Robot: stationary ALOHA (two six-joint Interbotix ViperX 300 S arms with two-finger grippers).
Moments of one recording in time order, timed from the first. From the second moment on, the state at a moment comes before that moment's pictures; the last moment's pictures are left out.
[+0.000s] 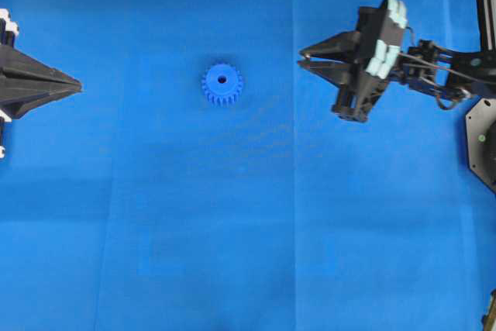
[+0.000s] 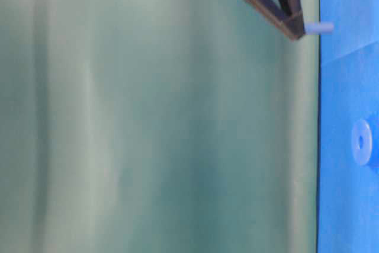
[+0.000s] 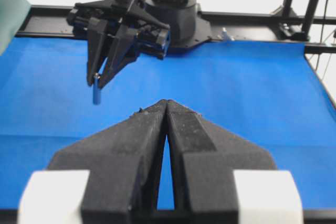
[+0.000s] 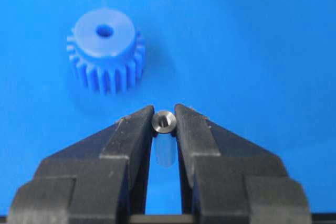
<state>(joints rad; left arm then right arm) 0.00 -0.98 1.19 0.00 -0.25 -0.02 -0.21 -0.16 1.01 0.21 -0.46 -0.07</state>
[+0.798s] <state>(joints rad) 0.00 -0.98 1.19 0.00 -0.25 -0.02 -0.15 0.12 0.64 0.19 -0.40 -0.08</state>
